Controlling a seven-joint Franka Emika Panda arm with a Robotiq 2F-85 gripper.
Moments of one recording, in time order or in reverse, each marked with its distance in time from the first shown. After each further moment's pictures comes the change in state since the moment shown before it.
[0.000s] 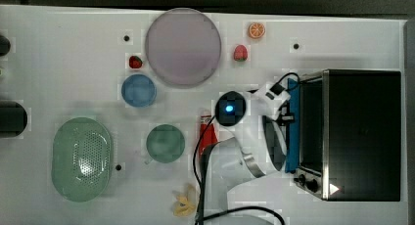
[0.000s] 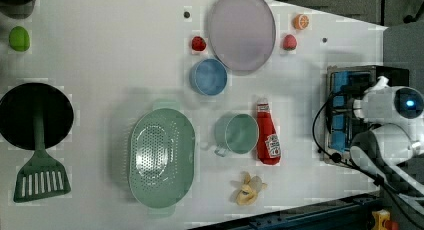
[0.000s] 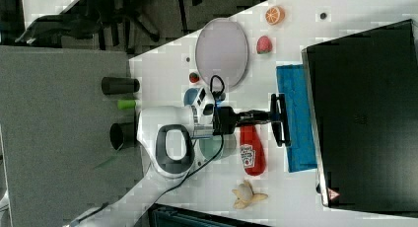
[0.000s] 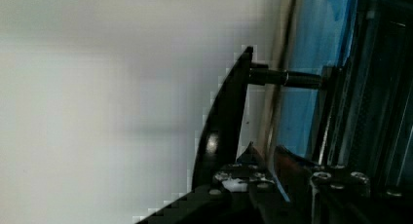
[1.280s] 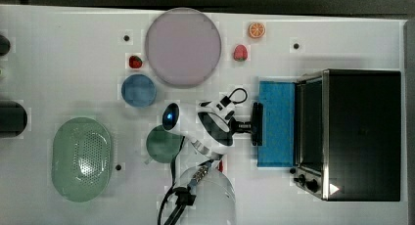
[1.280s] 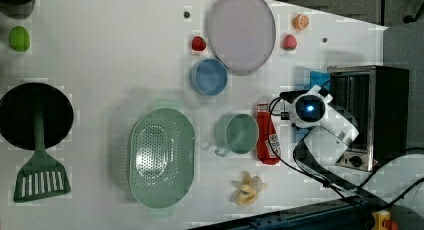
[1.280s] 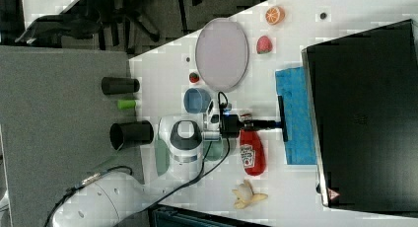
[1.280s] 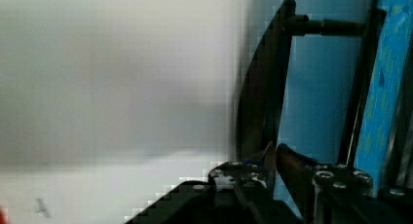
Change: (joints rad) arm 0.164 0.284 0.043 0.043 -0.189 -0.049 0.532
